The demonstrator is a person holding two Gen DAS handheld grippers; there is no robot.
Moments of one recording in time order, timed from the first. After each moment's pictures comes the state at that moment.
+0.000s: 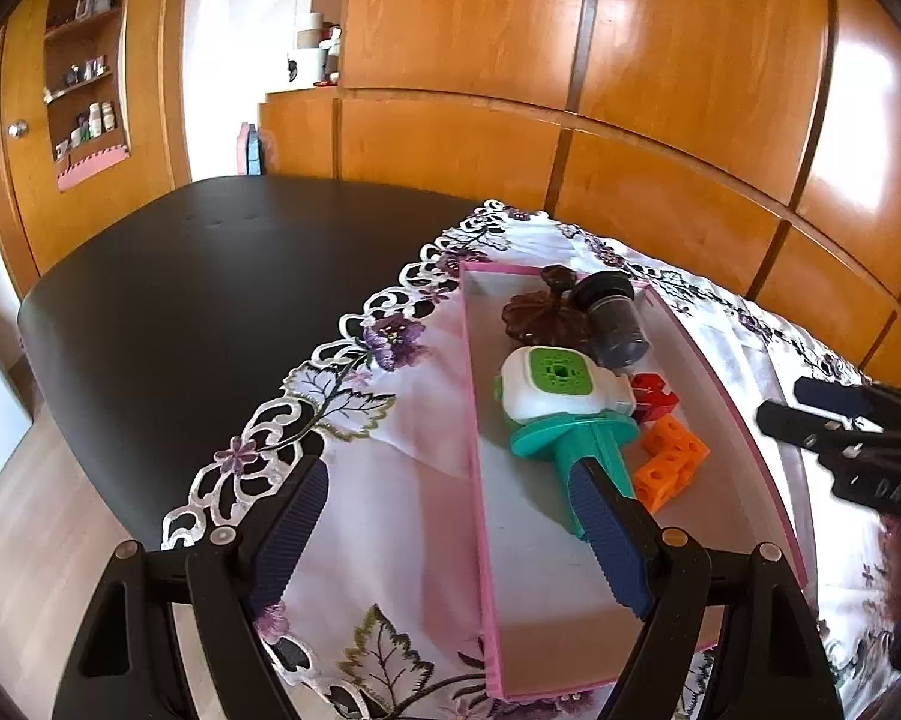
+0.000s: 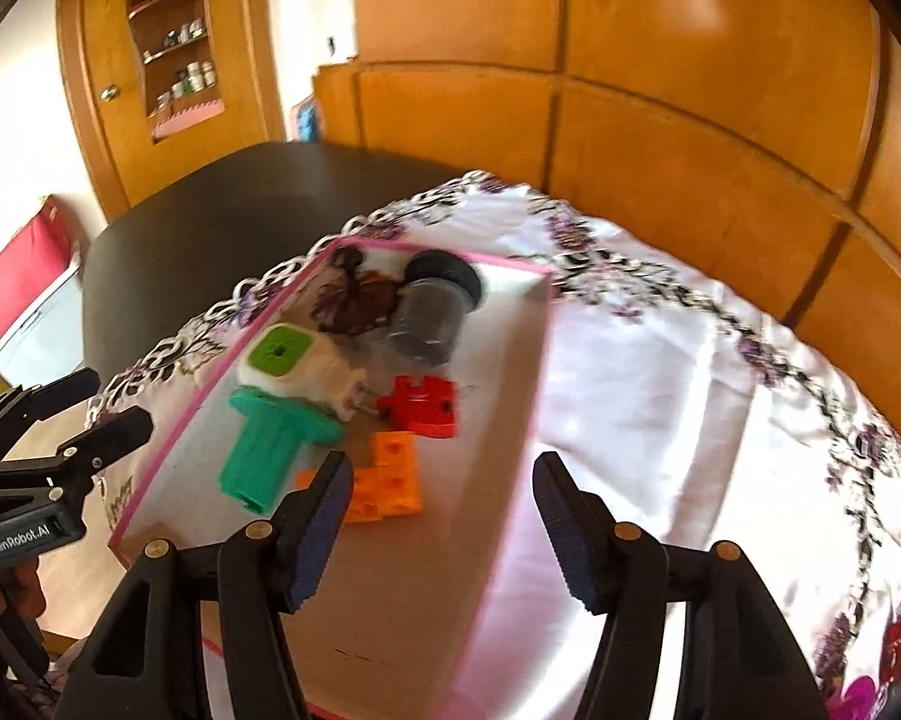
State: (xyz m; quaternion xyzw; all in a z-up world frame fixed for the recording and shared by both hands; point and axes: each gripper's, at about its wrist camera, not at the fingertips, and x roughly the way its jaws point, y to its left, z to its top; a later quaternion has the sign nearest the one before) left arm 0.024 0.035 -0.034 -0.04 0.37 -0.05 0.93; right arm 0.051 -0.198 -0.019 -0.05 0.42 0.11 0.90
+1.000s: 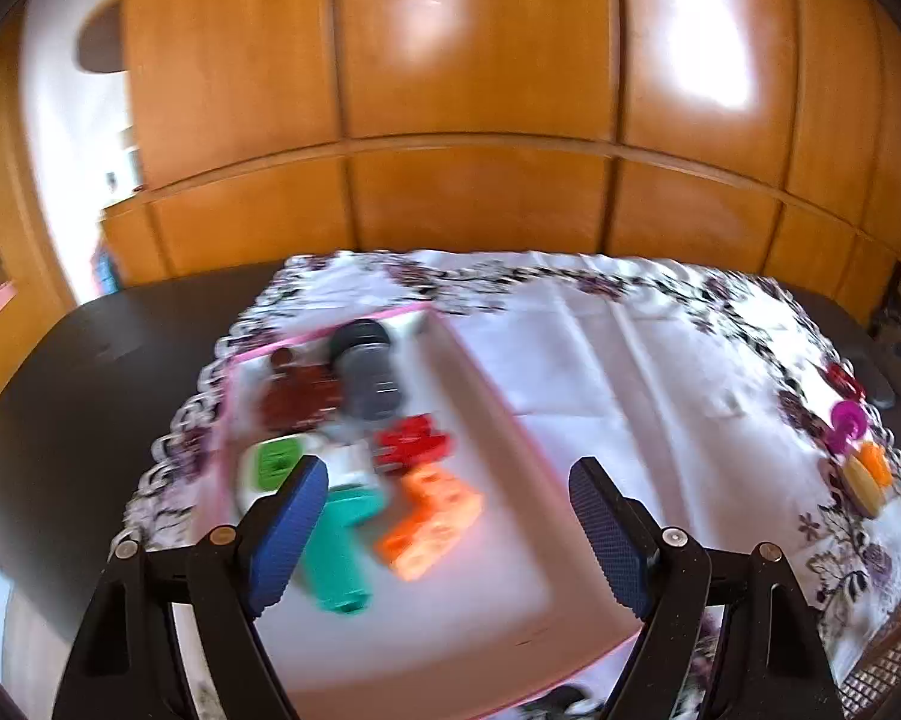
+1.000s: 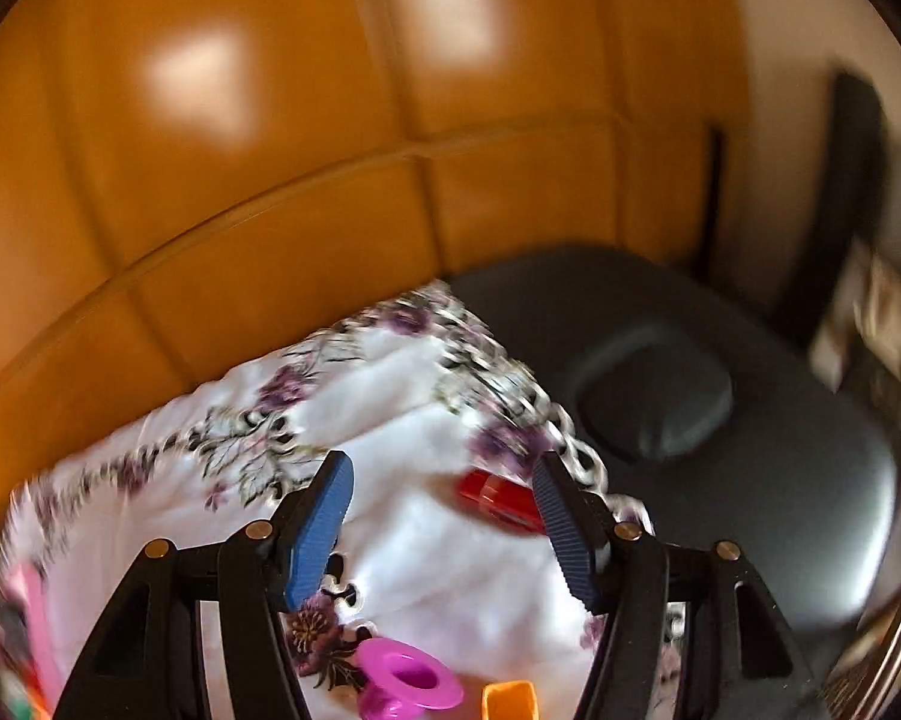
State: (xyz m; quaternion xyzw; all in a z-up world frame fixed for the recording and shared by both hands) left arm 0.026 -0.105 0.000 0.08 0.34 -0.20 0.91; right arm -0.105 -0.575 -0.002 0.28 0.27 -0.39 0.84
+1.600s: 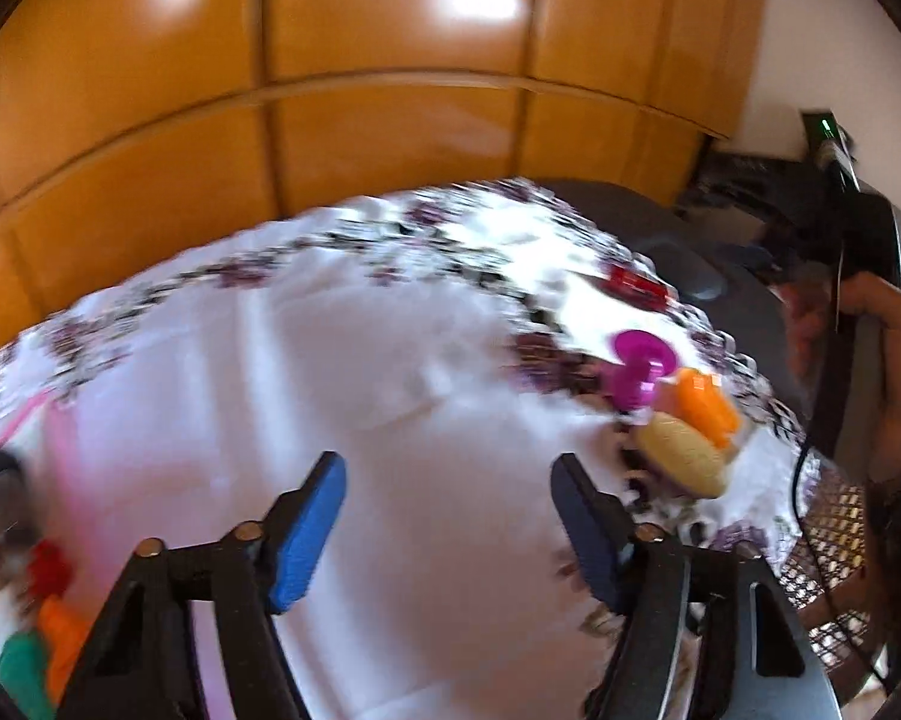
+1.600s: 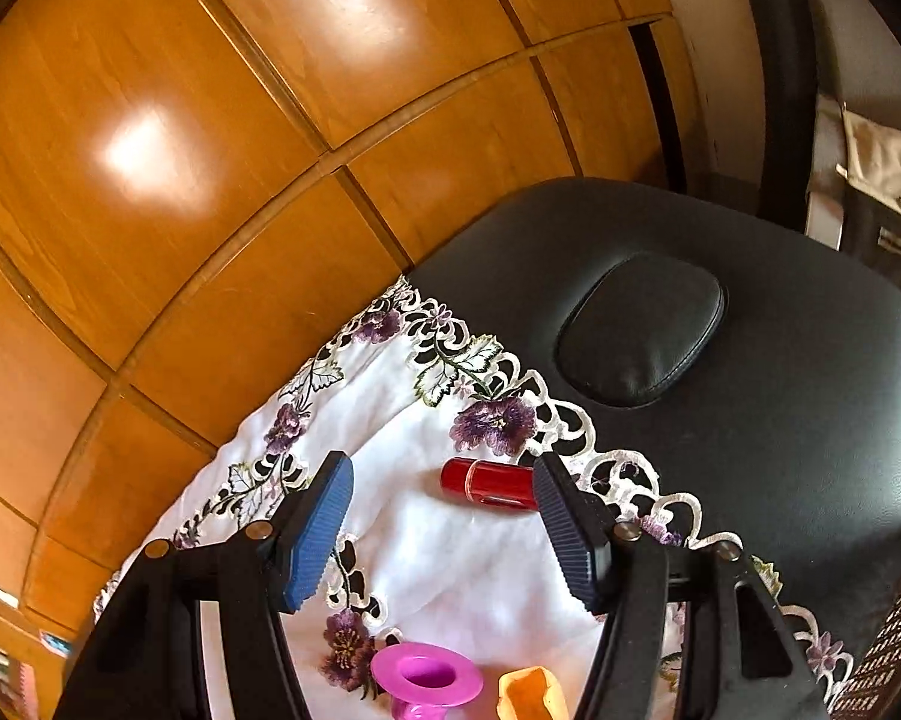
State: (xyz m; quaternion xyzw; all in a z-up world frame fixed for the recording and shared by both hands) left arm -0.009 -0.313 -0.025 0.16 0.39 -0.46 0.79; right arm -0.133 -0.594 -0.013 0.39 0.23 -0.37 0.81
